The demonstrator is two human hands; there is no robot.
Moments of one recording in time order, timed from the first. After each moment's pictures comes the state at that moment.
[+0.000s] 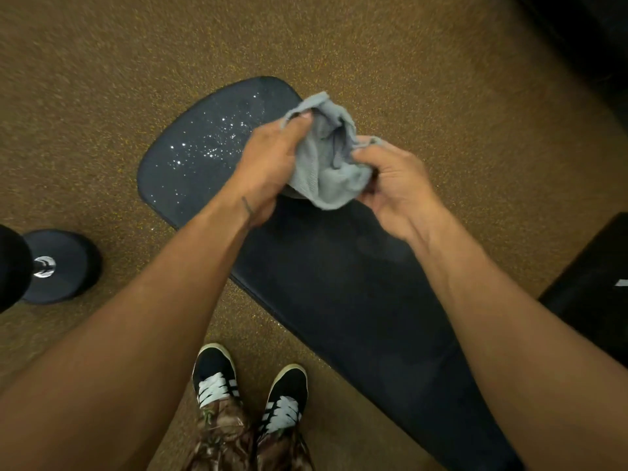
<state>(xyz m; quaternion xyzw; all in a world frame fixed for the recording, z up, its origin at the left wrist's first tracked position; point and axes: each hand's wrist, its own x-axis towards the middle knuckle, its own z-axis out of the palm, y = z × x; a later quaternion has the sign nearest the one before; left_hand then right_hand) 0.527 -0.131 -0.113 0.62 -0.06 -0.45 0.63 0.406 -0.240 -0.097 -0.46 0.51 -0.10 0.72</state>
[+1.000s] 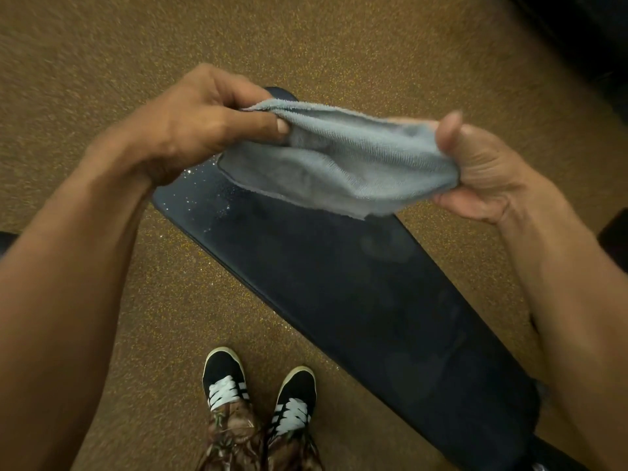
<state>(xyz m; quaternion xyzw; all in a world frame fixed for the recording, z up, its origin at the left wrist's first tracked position) 0.604 -0.085 -0.049 0.68 -0.41 -0.43 0.43 0.372 -0.293 -0.042 -0.50 0.30 0.10 0.81</state>
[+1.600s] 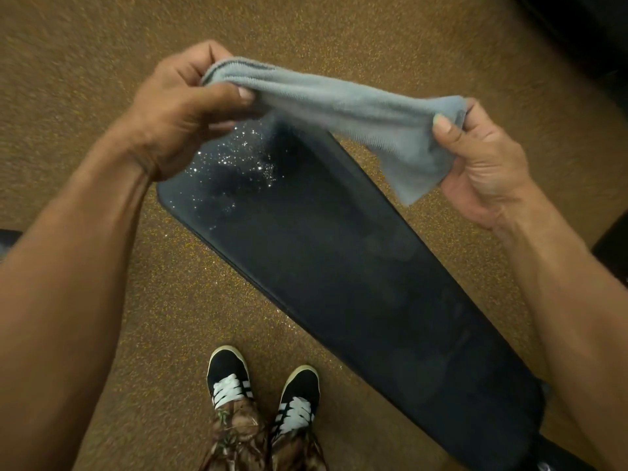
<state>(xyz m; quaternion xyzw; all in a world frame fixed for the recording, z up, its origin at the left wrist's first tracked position) 0.623 -0.074 -0.073 0.60 -0.29 -0.45 0.59 0.360 -0.284 -0.053 -0.55 0.34 -0.16 0.75</state>
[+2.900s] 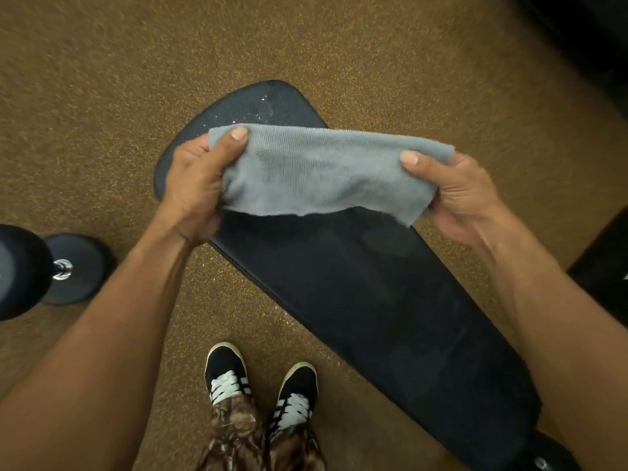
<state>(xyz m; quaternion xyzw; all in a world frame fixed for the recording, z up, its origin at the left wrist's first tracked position) 0.558 -0.051 -0.115 0.59 -0.07 -0.42 0.68 0.349 -0.262 -0.070 -0.52 0.44 -0.09 0.73</state>
